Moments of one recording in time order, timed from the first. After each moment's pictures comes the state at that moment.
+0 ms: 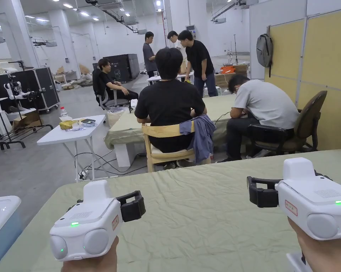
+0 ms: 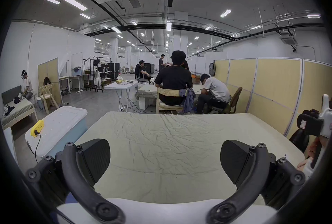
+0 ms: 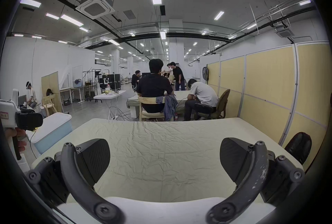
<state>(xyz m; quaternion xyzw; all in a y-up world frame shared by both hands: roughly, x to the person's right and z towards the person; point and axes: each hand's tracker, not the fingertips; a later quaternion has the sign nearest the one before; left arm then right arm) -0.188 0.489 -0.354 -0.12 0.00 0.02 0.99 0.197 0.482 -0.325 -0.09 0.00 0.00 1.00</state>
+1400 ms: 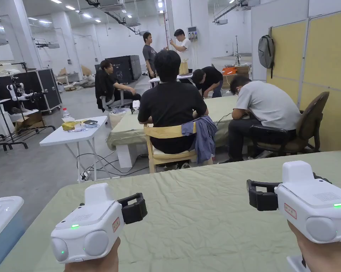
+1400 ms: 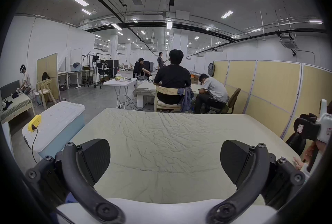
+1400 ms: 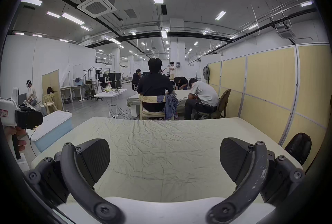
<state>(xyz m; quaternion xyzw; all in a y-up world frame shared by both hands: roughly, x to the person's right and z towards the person) -0.193 0.486 -0.352 -0.13 -0.01 0.04 0.99 0.192 0.478 -0.324 -0.10 0.01 0.00 1.00</state>
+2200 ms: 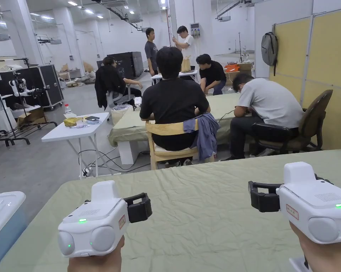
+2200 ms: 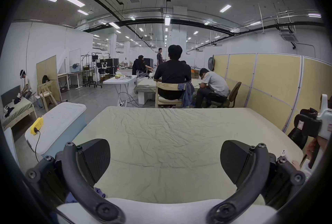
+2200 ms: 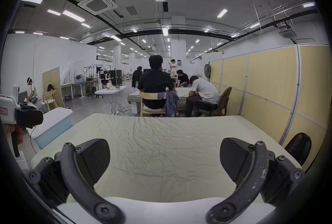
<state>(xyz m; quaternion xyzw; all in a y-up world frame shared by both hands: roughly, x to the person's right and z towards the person) -0.184 0.485 -0.353 -0.15 -0.01 0.01 0.99 0.191 0.472 -0.327 -0.11 0.01 0.01 0.99</state>
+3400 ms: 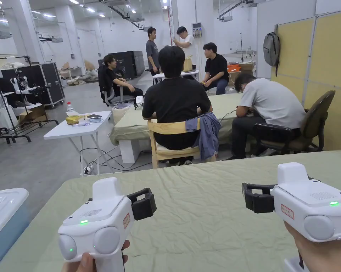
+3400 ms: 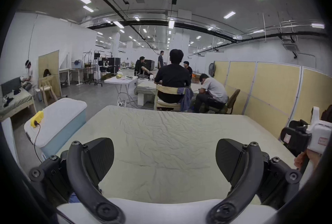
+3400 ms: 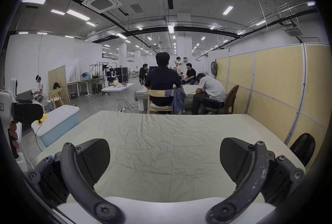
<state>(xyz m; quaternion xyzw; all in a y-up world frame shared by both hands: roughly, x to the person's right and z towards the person) -0.186 0.498 -0.326 -0.13 0.00 0.04 0.99 0.170 0.473 -0.328 -0.12 0.04 0.01 0.99</state>
